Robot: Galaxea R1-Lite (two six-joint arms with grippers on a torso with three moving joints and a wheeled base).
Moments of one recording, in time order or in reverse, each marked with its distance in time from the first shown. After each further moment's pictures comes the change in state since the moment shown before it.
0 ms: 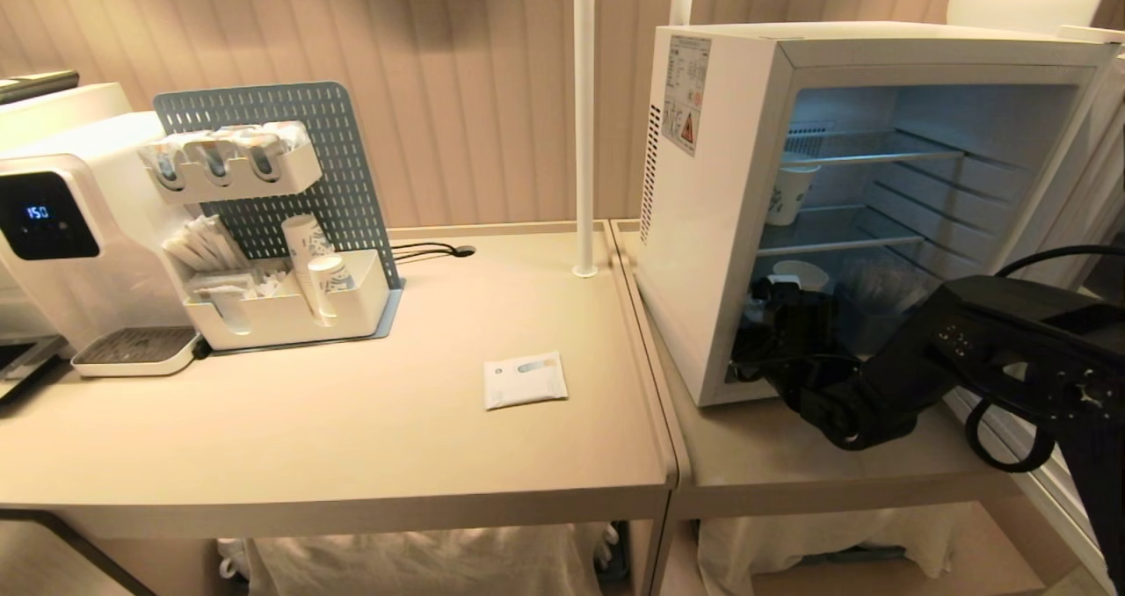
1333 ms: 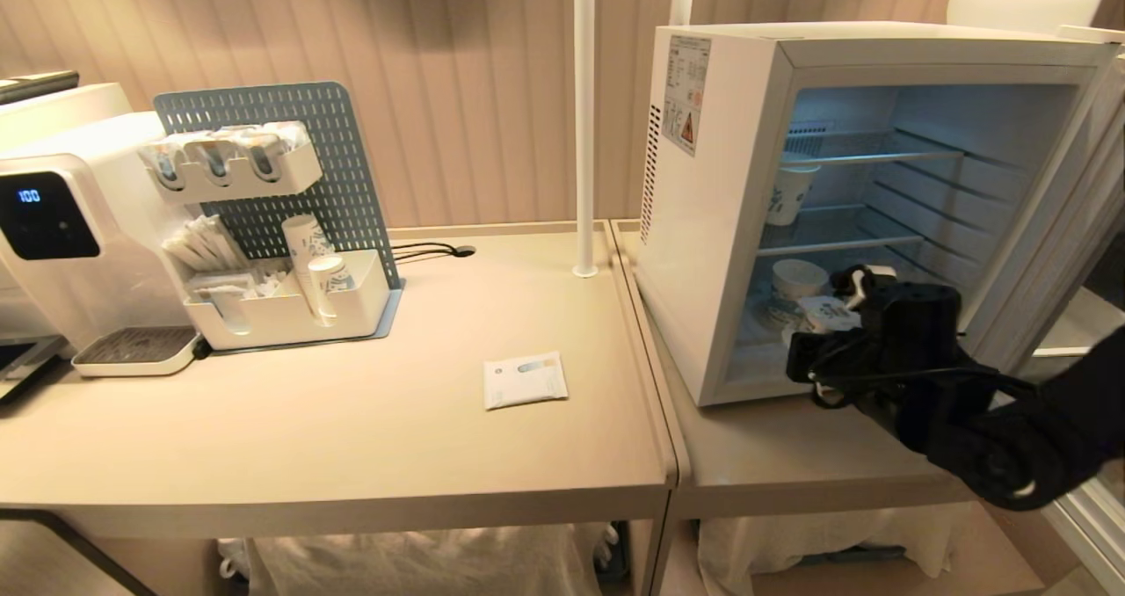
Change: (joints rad) left arm 0.000 0.000 0.000 0.000 0.000 0.000; right arm 0.042 -0.465 0.482 0.012 0.031 0.095
